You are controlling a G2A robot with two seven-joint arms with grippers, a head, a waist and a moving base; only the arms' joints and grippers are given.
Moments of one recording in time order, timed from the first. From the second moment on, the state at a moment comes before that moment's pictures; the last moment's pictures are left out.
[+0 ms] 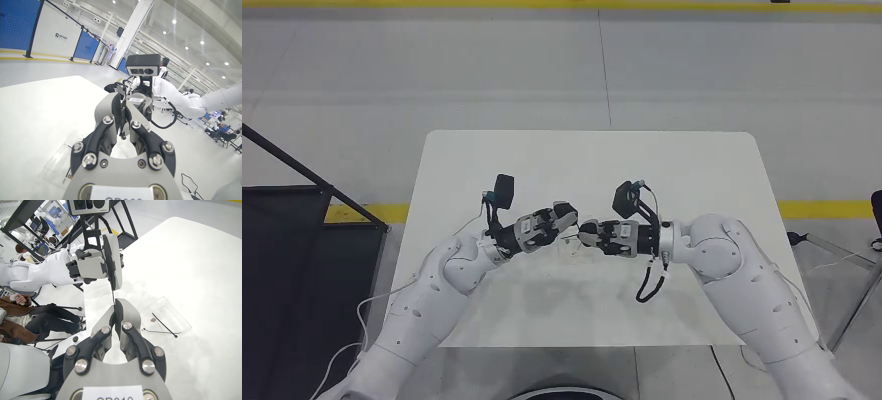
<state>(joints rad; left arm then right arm) 0.99 -1.21 -1.06 -1.25 0.54 -1.01 -0.04 -0.83 -1.10 0.97 -1.42 -0.31 -0.75 0.76</state>
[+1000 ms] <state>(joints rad) 0.99 -1.22 -1.07 -1.25 0.54 -1.01 -0.03 -0.82 -1.10 0.95 -1.40 -0.29 -0.74 0.77</state>
